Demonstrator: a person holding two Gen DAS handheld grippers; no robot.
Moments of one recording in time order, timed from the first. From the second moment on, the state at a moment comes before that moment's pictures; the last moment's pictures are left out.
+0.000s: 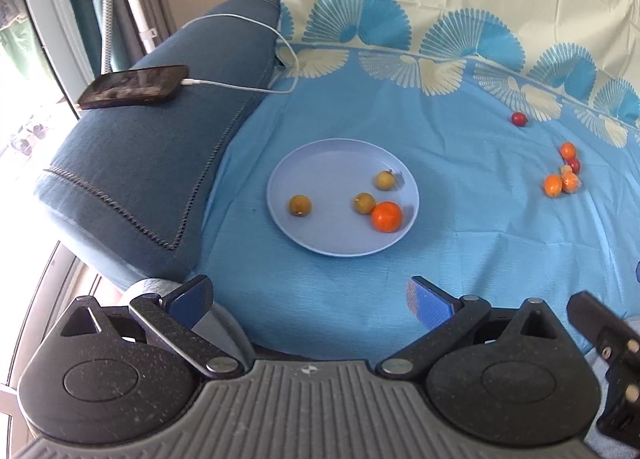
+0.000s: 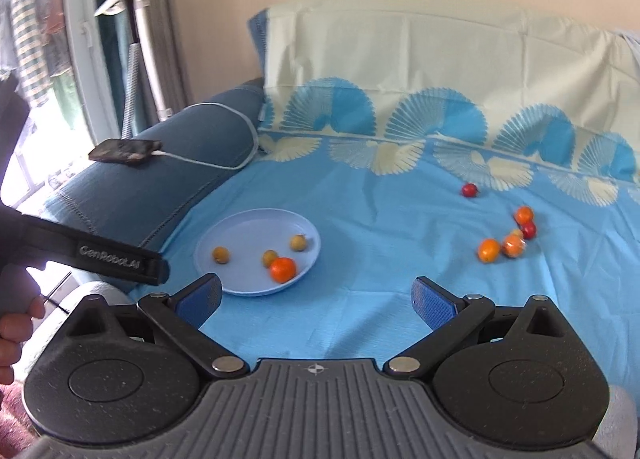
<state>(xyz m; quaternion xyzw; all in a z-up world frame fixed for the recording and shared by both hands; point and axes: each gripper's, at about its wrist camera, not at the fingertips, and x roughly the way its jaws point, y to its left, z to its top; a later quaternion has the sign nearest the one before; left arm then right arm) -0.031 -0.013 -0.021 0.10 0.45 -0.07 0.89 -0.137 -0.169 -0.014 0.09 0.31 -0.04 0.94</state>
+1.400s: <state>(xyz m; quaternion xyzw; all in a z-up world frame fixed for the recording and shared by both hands) 0.178 -0.397 -0.215 0.27 0.45 -0.32 0.79 0.028 -0.438 -0.239 0.04 0.36 -0.19 0.91</state>
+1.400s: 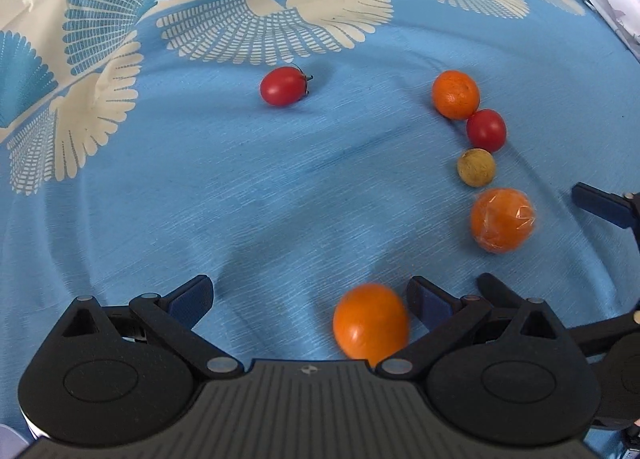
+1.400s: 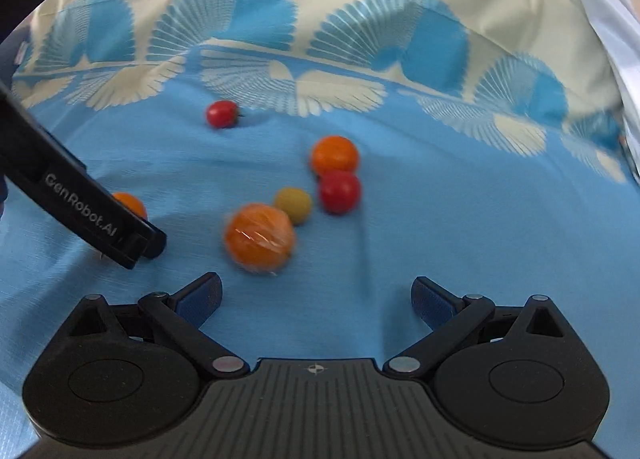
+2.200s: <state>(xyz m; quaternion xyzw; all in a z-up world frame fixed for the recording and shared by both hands) 0.081 -0.296 -0.076 0.19 0.45 -0.28 0.83 -0.048 -0.437 -0.156 0.14 0.27 -0.26 0.92</state>
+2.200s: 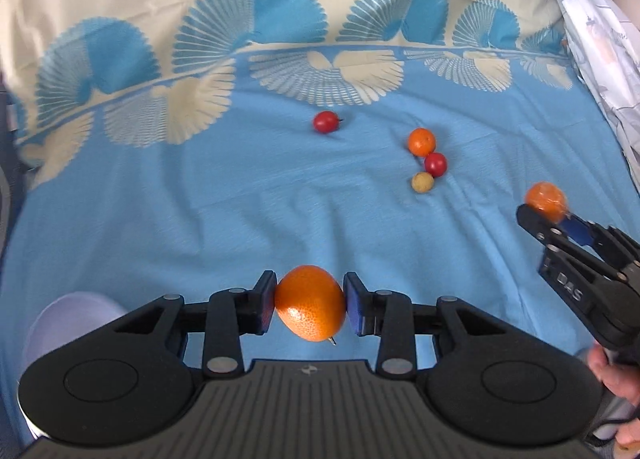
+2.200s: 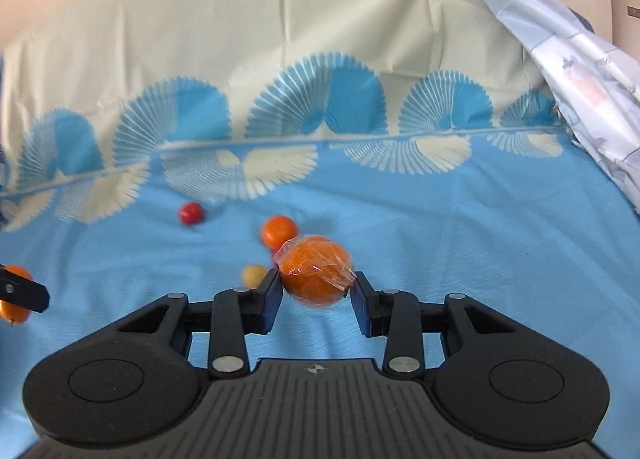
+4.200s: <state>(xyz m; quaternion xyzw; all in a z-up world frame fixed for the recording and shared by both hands) -0.081 -0.015 0.009 0.09 0.43 -0.15 0.89 -0.191 -0.154 0.026 0.06 0.26 0.01 0.96</state>
